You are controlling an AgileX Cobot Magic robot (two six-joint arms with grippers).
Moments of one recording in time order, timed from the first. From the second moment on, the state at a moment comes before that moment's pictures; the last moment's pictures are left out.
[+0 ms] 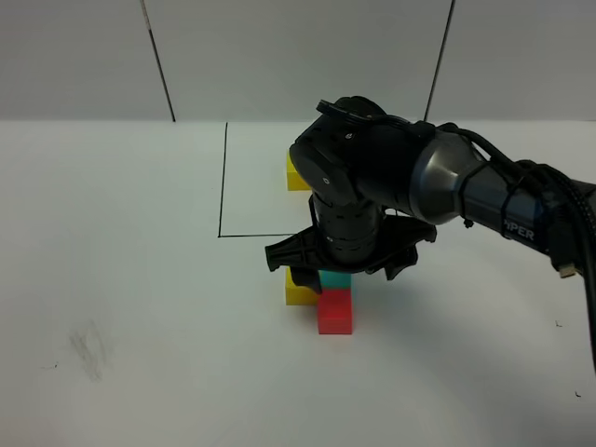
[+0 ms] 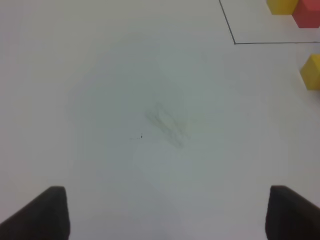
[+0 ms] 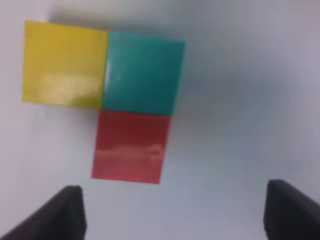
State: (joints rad) left arm -0.12 -0.01 -0.50 0.01 1.07 -0.08; right arm 0.88 2.05 -1.64 -0.20 1.16 0.72
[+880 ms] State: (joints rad) left arm -0.12 -0.01 -0.50 0.01 1.07 -0.08; right arm 0.47 1.65 -1.64 -0.40 1.21 0.08
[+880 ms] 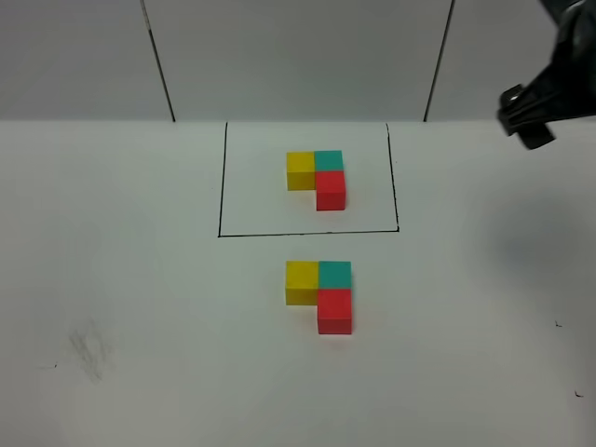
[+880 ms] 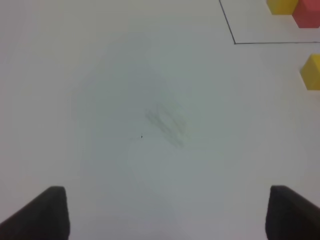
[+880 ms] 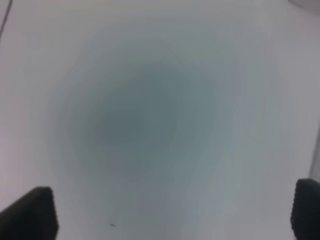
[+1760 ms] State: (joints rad) left arm -0.12 -0.01 -0.50 0.01 1.07 -0.08; right arm 0.01 0.80 -1.21 -0.24 1.22 -0.20
